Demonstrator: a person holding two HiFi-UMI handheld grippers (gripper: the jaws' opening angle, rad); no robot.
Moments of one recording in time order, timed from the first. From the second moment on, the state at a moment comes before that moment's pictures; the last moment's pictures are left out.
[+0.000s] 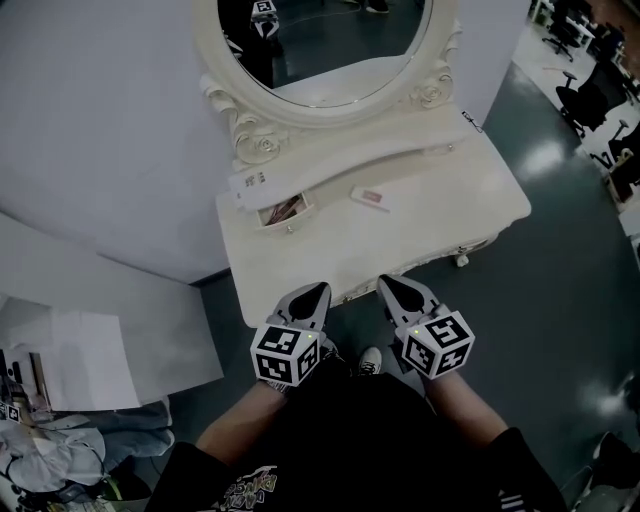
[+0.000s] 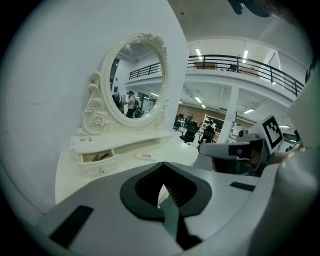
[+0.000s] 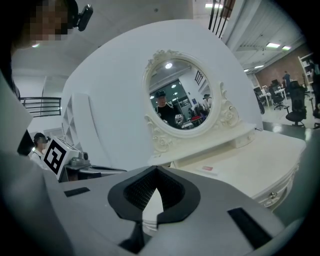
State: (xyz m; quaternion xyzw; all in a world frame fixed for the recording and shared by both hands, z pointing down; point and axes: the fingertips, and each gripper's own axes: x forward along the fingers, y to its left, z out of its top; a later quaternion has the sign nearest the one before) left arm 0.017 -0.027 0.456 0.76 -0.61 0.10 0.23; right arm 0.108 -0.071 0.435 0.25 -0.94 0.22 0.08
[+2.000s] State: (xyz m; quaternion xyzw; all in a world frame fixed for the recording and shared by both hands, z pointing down) left arm -0.041 -0.142 0.466 0.76 -0.60 0.06 0.25; right arm 0.061 -0.236 0.450 0.29 -0.93 0.18 0.14
